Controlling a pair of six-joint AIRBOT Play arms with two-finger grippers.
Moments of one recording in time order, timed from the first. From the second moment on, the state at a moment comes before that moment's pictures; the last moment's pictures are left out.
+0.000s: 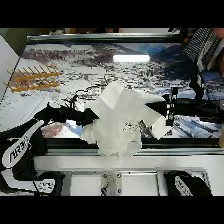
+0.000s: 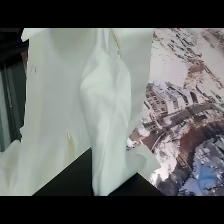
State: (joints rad) left arm -0.10 -1.55 0.83 0.49 -1.02 -1.18; right arm -0.15 -0.89 0.88 -0.33 1.36 0.06
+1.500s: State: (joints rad) left arm 0.17 -1.03 0.84 0.73 -1.10 -1.20; right arm -0.18 -0.71 0.88 -0.54 1.48 0.46
